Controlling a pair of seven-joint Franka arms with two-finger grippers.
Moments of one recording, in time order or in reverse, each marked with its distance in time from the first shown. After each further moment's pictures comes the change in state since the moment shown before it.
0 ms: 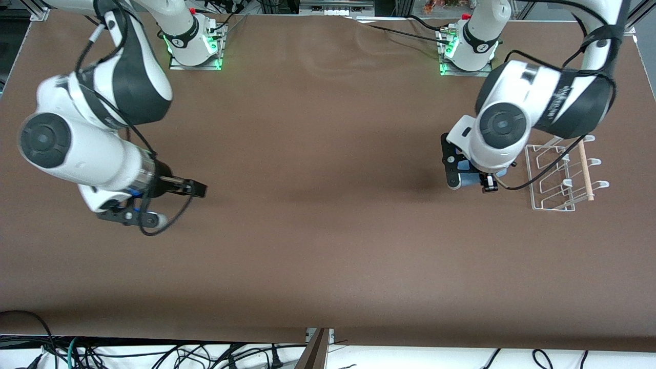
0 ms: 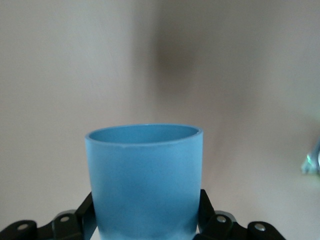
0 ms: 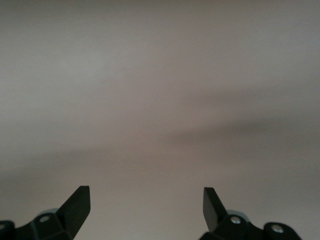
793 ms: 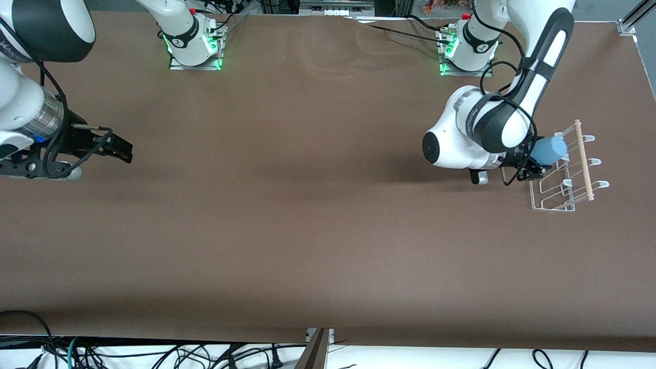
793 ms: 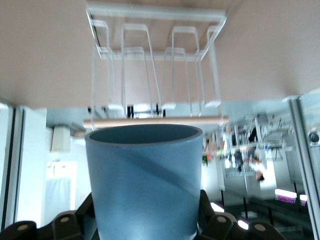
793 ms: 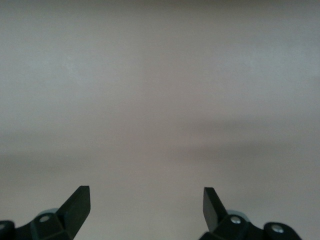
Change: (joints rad) left arm -0.005 0.031 0.003 -0.308 0.667 -0.249 -0.238; right arm -0.142 -0.298 0.002 -0.242 -0.061 -0.017 -0.179
